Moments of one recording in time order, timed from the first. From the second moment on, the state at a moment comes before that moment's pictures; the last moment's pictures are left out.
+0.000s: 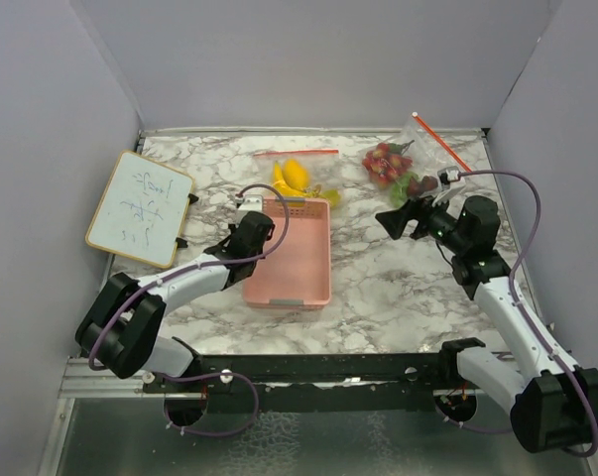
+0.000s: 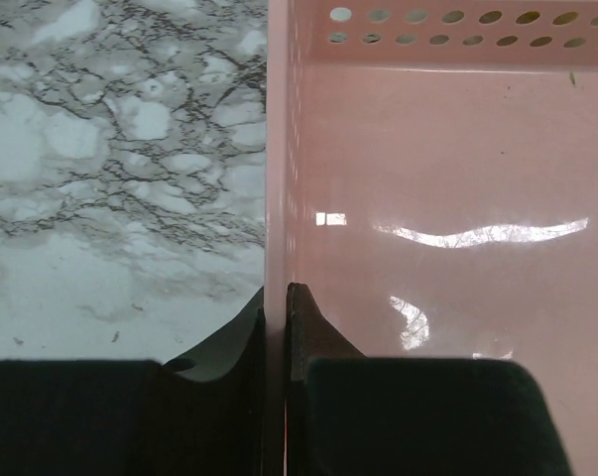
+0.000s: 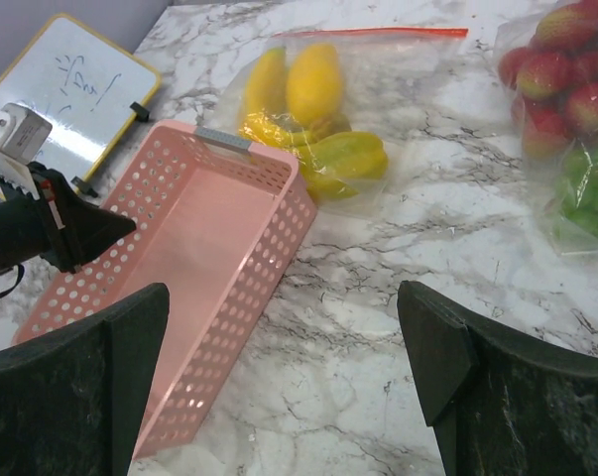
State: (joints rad) left arm -0.63 1.40 0.70 -0.06 -0.50 -0.37; right arm 0.13 0.96 0.64 0.11 -0.49 0.31
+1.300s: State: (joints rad) left arm -0.51 1.21 0.70 0.05 -0.41 -0.41; right arm 0.13 1.15 0.49 0.41 -0.50 0.59
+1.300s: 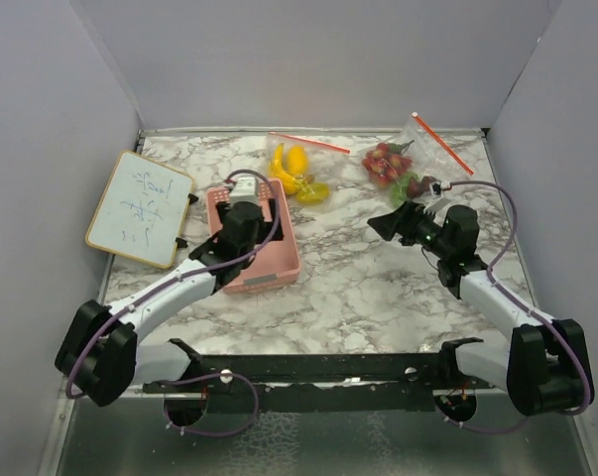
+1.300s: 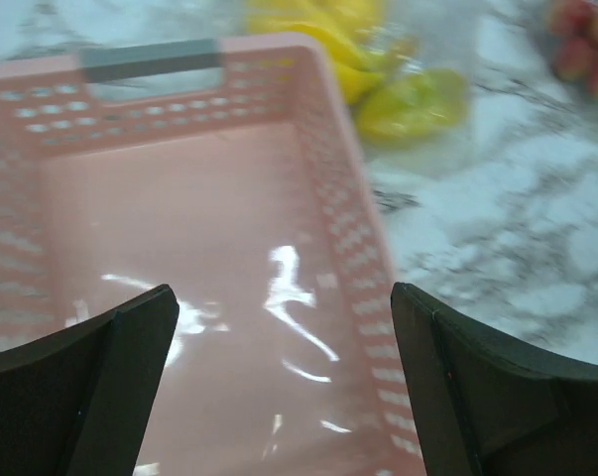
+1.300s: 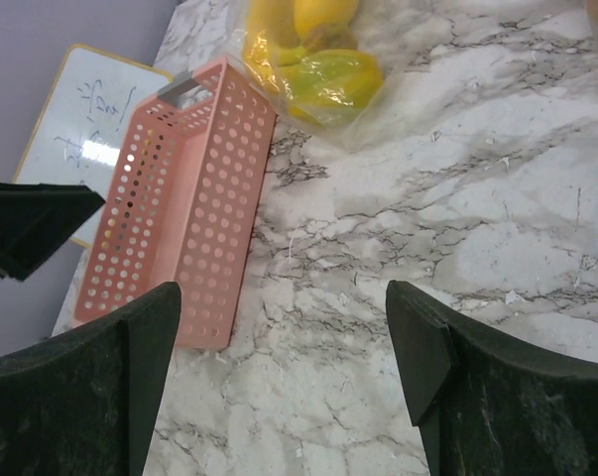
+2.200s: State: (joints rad) left arm -0.88 1.66 0.92 -0.11 -0.68 -0.57; right arm 0.14 0.97 0.50 0.25 -0.34 0.46
